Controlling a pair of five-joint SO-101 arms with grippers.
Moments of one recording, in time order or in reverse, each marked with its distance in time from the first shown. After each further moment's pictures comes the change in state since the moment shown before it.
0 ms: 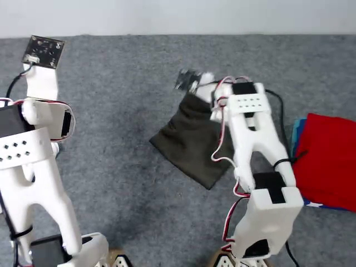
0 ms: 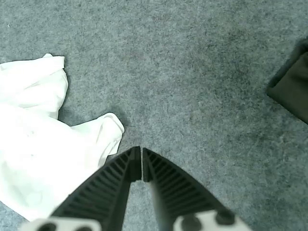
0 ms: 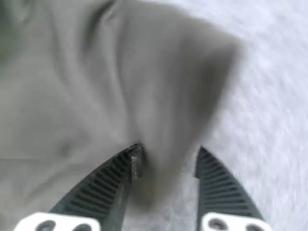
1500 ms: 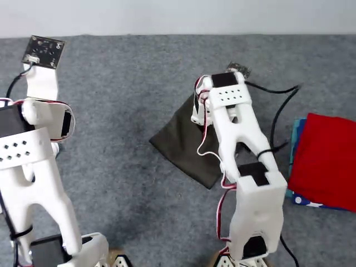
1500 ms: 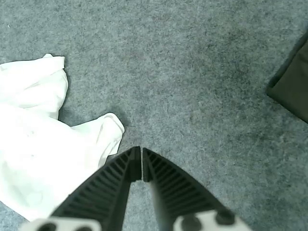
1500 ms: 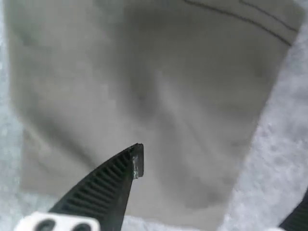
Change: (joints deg) left arm 0.0 0.0 0.0 0.0 -0.2; right arm -7.4 12.8 -14.9 27.8 -102.3
